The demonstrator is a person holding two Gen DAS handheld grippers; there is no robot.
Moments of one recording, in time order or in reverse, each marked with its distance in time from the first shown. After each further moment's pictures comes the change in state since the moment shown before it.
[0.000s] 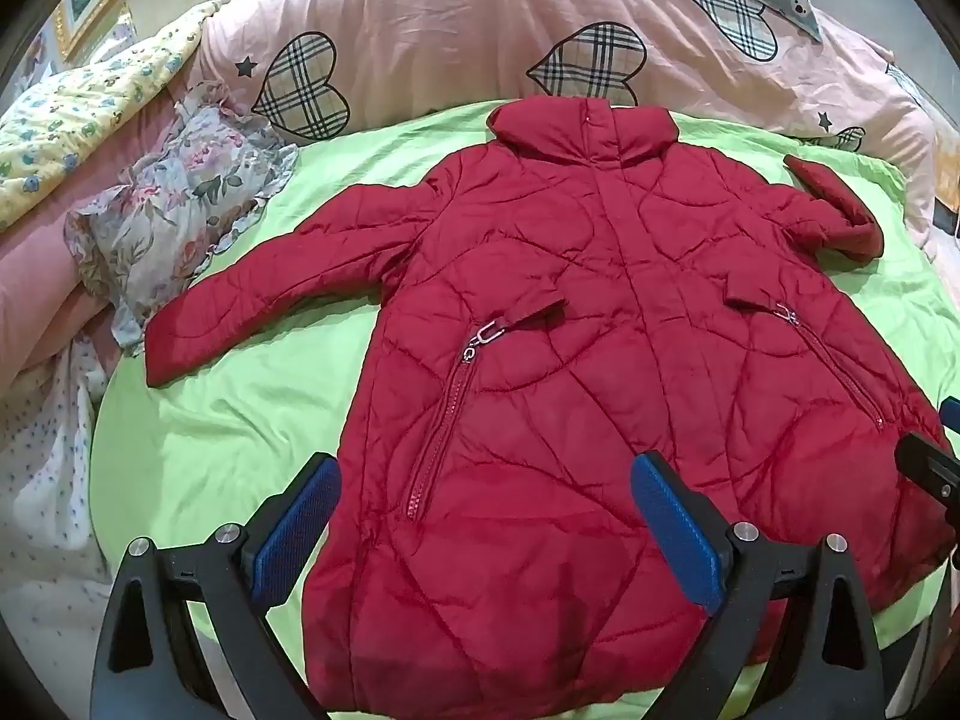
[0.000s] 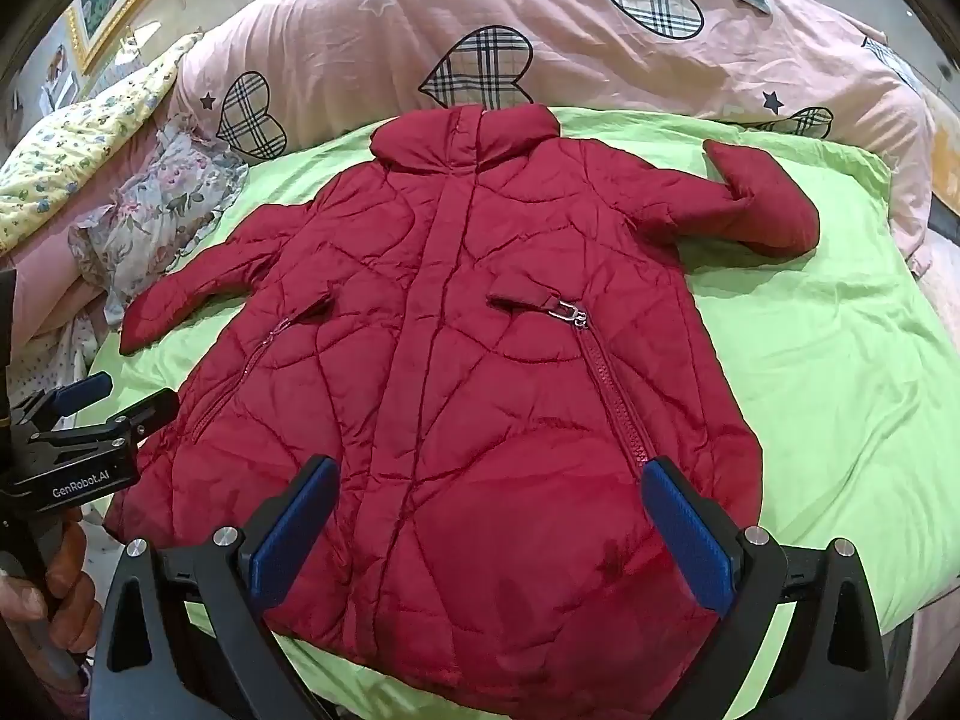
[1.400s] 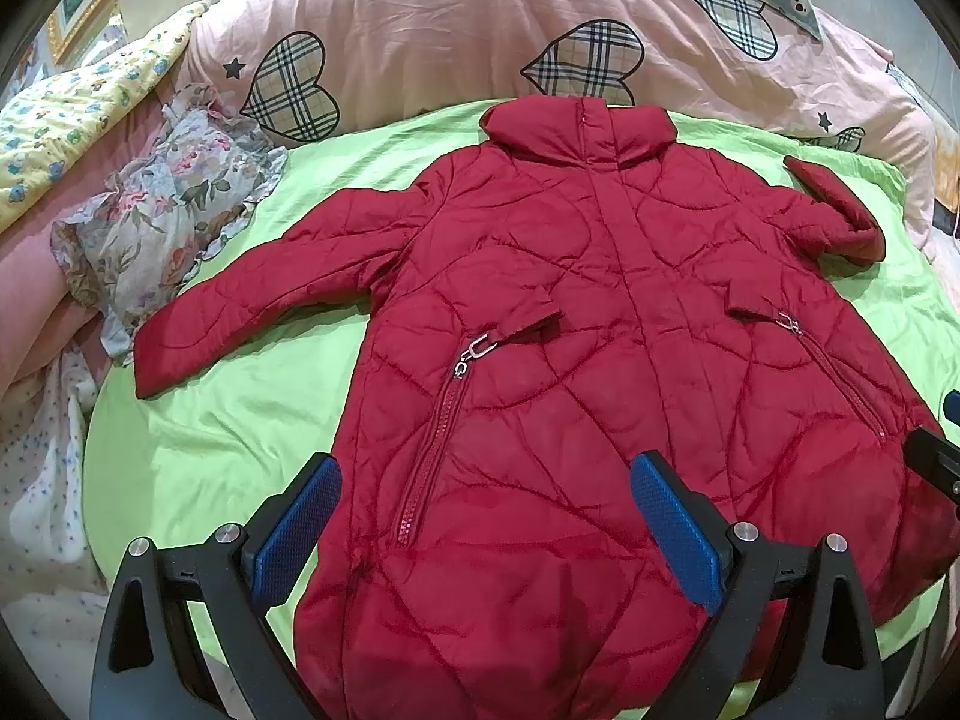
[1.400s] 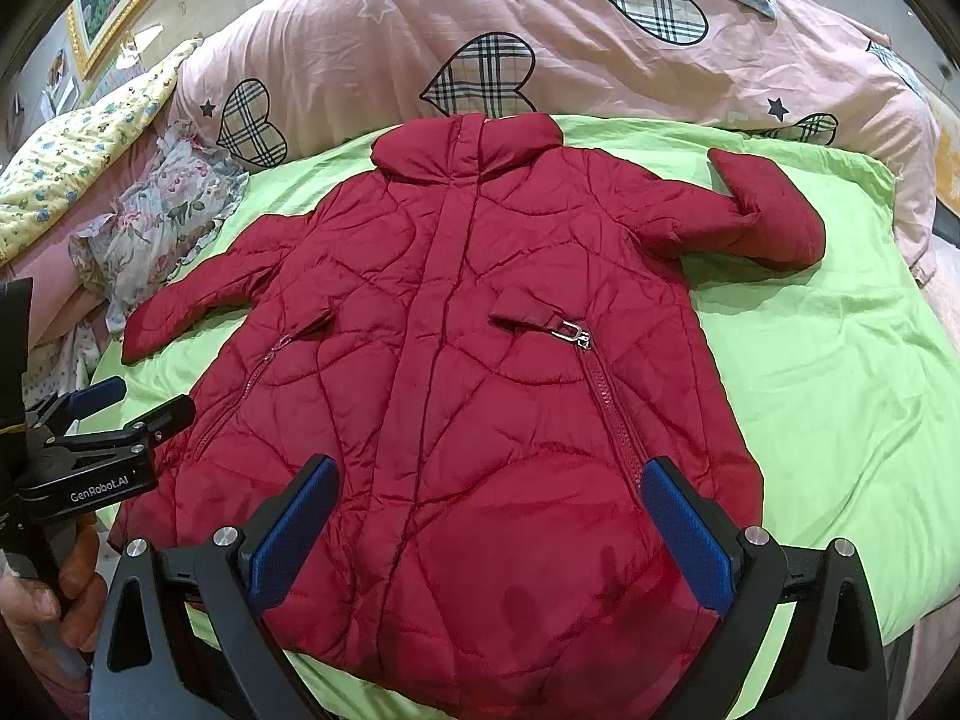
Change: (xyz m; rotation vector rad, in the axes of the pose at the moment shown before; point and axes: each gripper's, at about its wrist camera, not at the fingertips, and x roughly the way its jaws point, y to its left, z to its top) left arm 0.016 -0.003 0.010 -0.022 0.024 -0.045; right arm 0.001 0.000 0.010 0.012 -0.047 0.031
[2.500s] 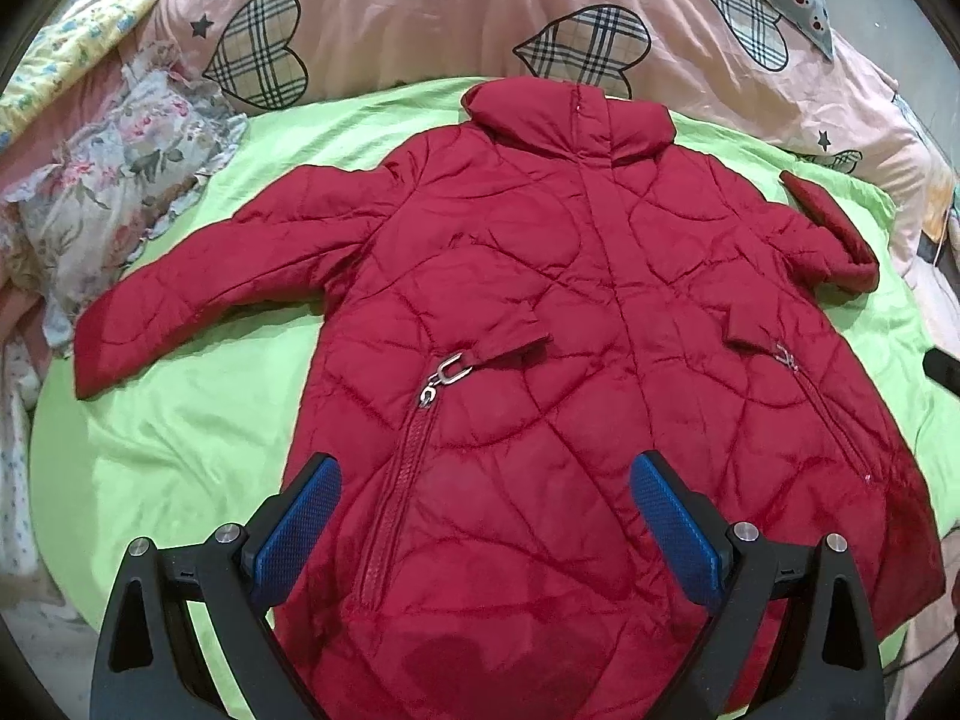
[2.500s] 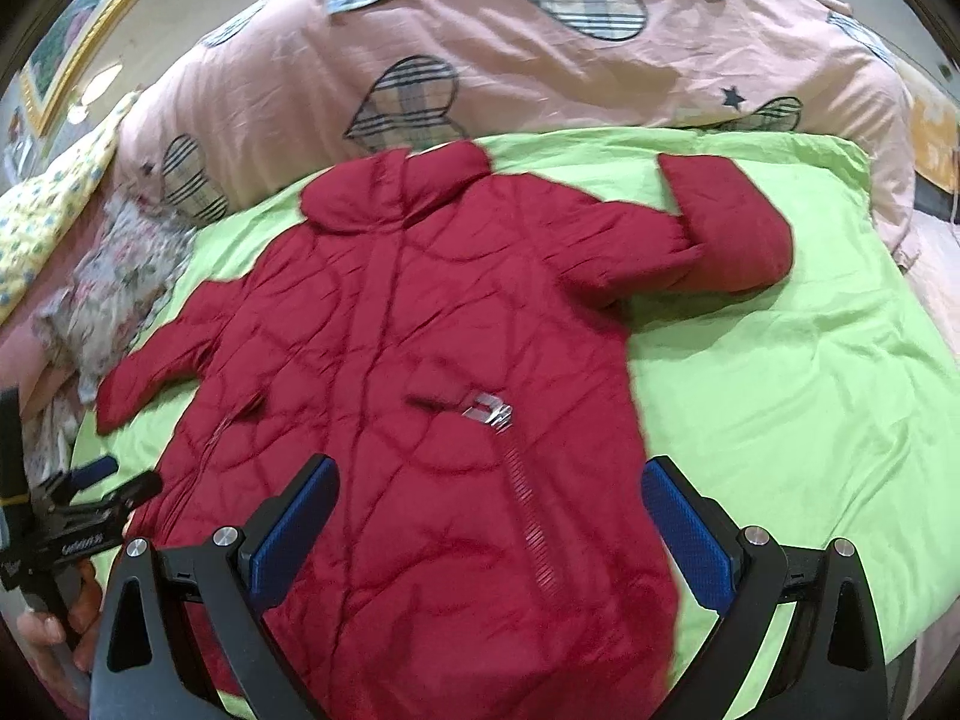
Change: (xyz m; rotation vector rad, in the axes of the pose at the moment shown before) left arm 0.050 0.023 0.038 -0.045 0.043 -0.103; right arm 0.010 -0.065 0.051 0.089 0.019 -0.097
